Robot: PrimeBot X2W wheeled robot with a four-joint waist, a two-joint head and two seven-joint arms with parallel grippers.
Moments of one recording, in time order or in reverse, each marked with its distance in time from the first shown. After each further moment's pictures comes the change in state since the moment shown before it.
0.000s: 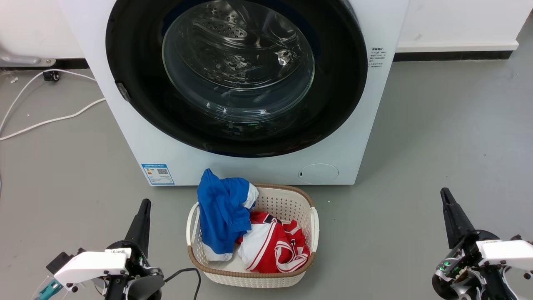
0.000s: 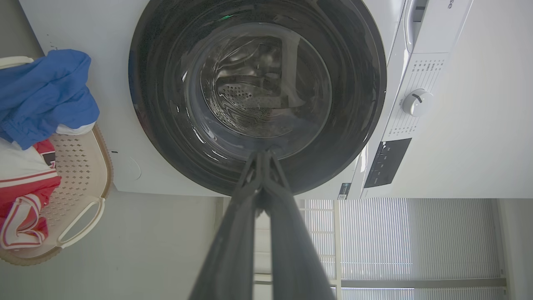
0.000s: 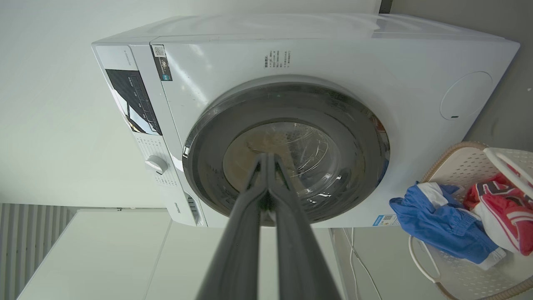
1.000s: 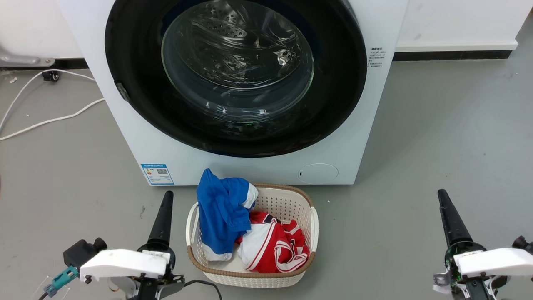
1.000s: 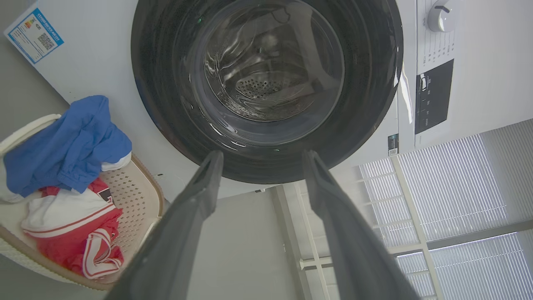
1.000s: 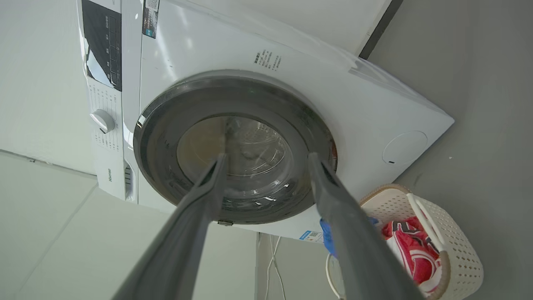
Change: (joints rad) left arm 0.028 -0.004 -0.110 -0.053 0.320 0.001 -0.104; right arm 0.065 -0.013 0.058 -0.063 -0.314 0.000 -0.105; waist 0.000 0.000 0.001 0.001
